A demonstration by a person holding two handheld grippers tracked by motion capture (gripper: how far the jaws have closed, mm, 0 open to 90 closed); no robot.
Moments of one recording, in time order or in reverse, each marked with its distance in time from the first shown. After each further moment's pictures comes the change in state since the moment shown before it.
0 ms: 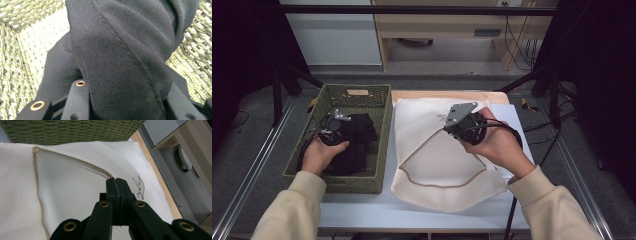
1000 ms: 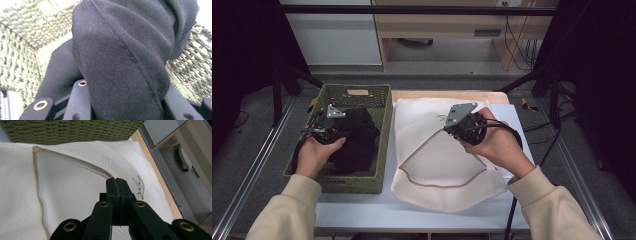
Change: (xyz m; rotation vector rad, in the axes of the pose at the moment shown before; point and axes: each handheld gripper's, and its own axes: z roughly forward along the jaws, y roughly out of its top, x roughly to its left) left arm -0.005 0.006 -0.034 -0.129 0.025 0.013; right arm 0.000 0.000 0.000 0.004 0.003 -0.006
